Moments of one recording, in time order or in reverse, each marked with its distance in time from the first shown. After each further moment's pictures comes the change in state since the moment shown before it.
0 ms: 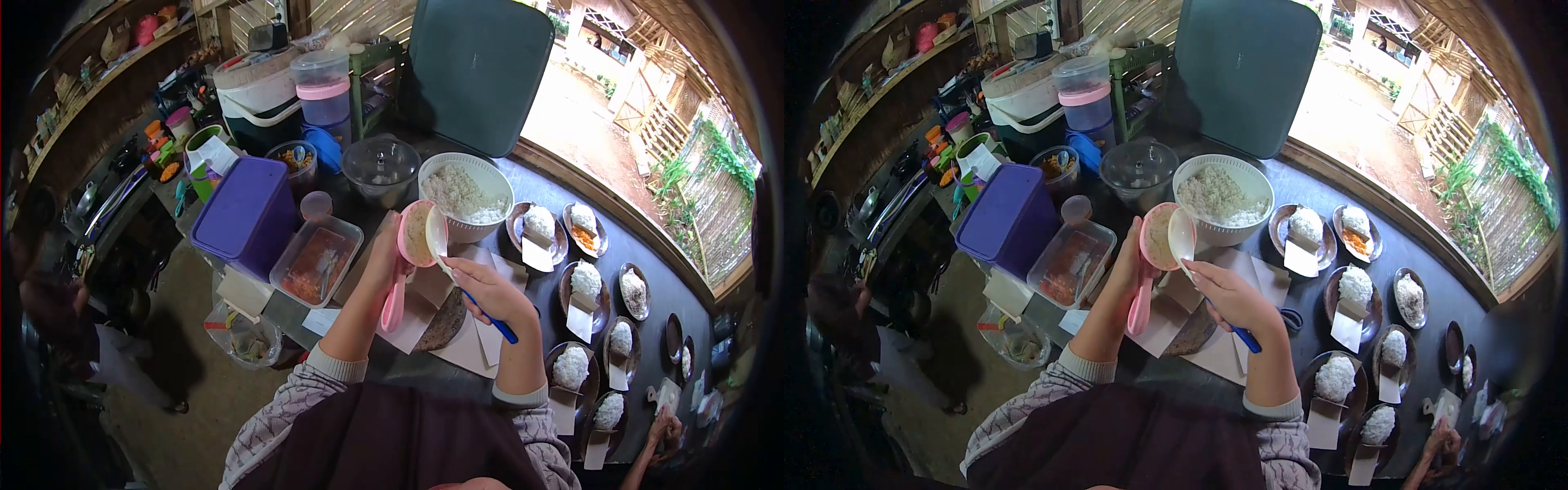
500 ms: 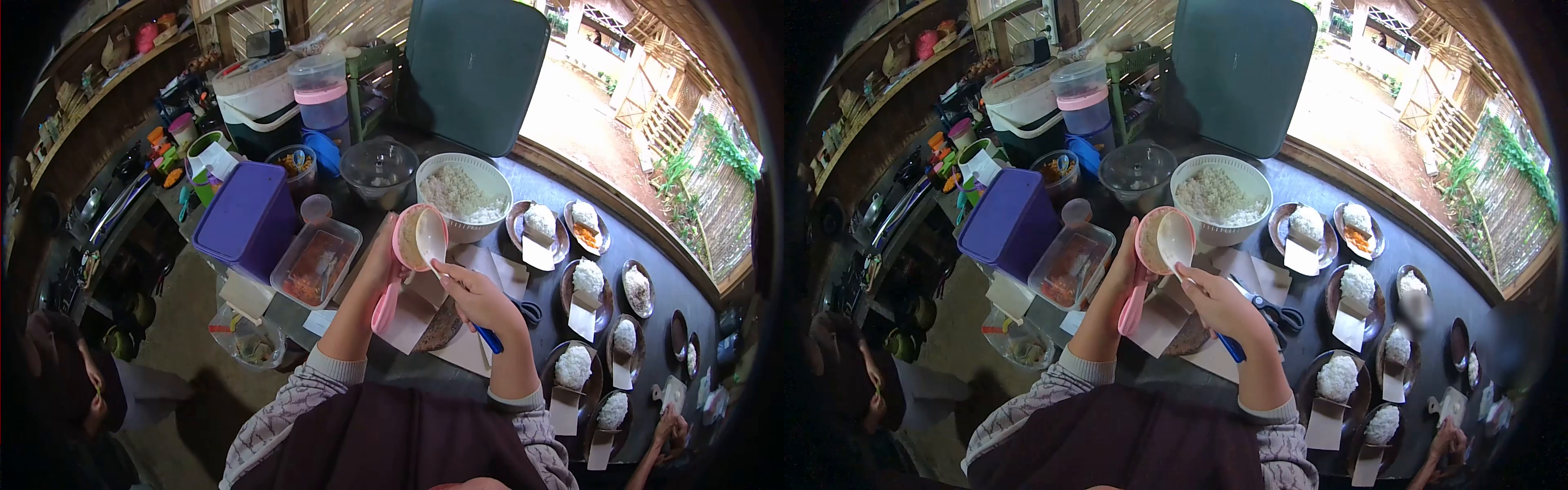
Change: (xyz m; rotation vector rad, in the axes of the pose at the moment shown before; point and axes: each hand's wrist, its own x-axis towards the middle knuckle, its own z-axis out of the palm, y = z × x) left_hand 0.000 0.006 0.002 0.025 -0.050 -0.081; right_hand 0.001 0.010 0.012 -0.178 0.087 -0.009
